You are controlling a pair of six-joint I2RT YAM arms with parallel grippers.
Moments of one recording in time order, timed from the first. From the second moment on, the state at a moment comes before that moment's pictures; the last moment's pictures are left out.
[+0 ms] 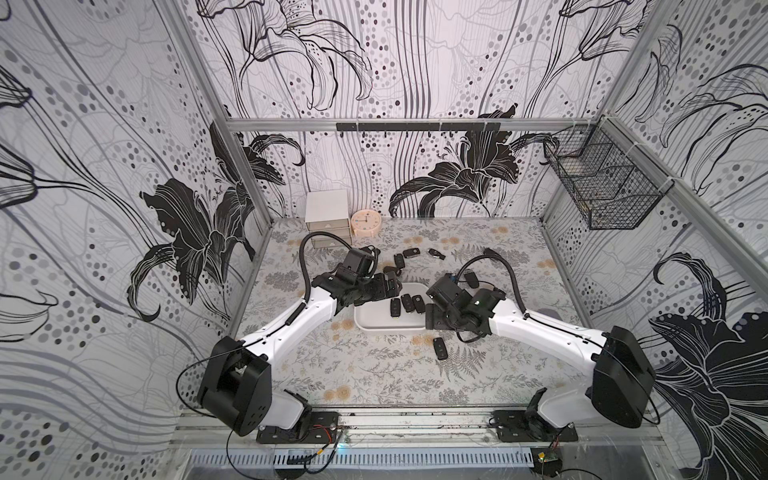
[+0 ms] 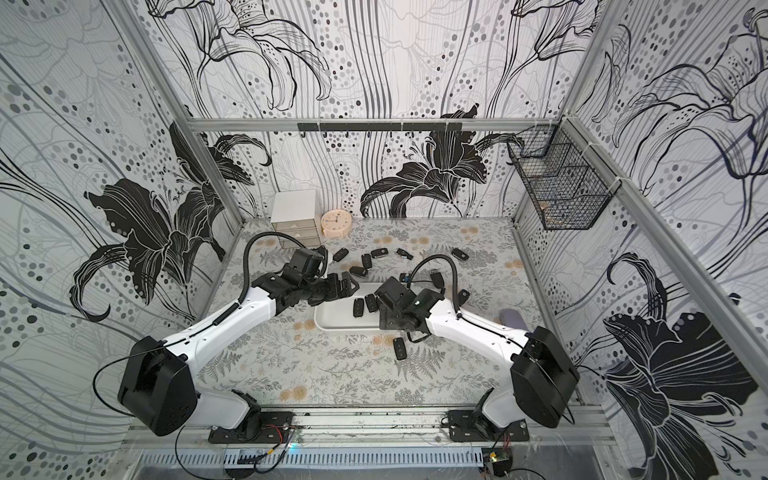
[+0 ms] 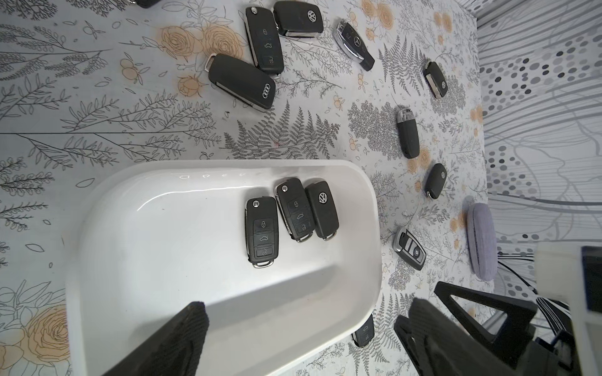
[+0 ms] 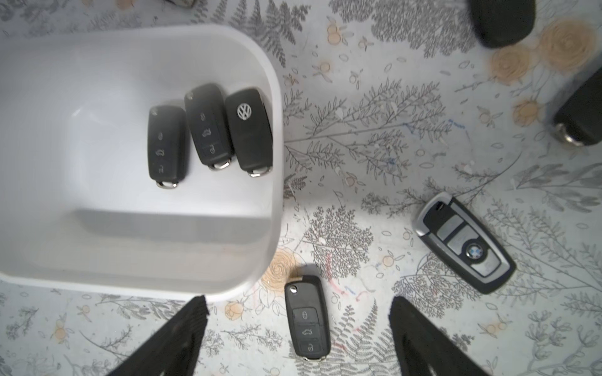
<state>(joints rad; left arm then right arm) -0.48 1.43 1.08 -0.50 0.21 -0.65 0.85 1.45 1.02 -0.73 0.21 0.78</state>
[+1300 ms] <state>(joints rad) -0.48 1.45 1.13 -0.53 0.20 -0.64 0.91 1.62 0.90 -0.66 0.13 0.77</state>
